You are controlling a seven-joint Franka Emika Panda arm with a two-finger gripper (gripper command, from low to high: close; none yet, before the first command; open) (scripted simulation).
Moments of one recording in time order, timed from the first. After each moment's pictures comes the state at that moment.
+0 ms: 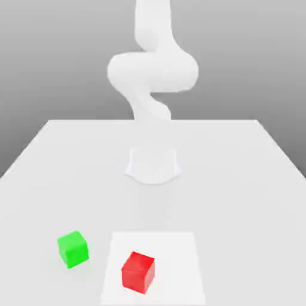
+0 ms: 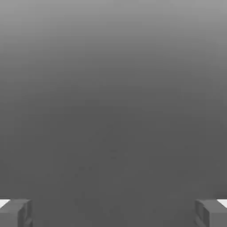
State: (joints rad) arm -0.02 -0.71 0.01 -2.33 -0.01 2.34 0.84
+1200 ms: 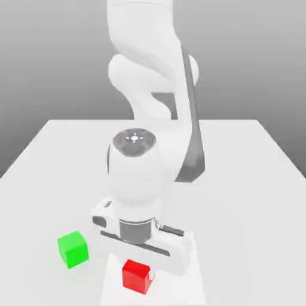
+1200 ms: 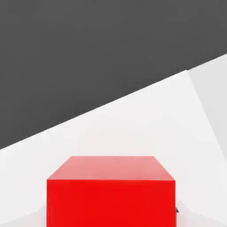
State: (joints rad) arm -0.12 0.33 0.04 -2.55 -0.05 2.88 1.17
